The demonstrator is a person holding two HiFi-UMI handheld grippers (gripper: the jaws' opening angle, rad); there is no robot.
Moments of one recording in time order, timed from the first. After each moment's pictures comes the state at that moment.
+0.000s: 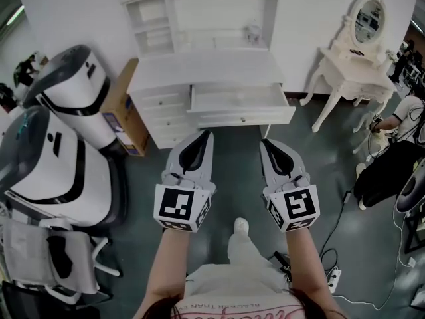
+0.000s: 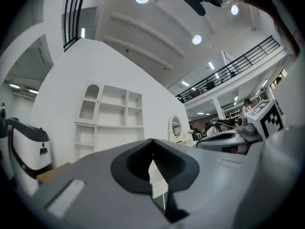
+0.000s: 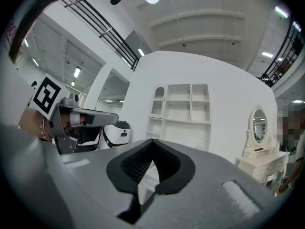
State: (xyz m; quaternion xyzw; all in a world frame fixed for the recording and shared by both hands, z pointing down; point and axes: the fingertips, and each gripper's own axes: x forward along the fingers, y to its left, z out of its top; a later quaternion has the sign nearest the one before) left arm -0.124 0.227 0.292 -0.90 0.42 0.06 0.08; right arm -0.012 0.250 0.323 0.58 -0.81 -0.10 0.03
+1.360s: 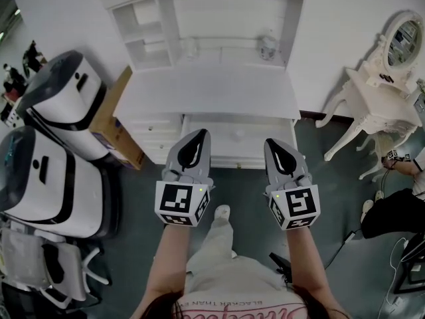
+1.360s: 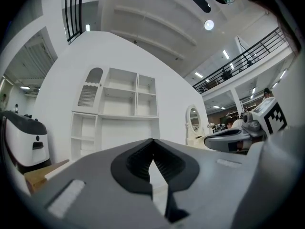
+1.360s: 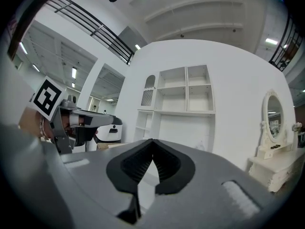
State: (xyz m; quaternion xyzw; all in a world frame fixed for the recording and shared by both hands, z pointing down) left arm -0.033 -0.041 0.309 -0.87 0.49 0.04 0.06; right arm 0.103 -0.022 0.334 0.54 -0.83 -0.07 0.03
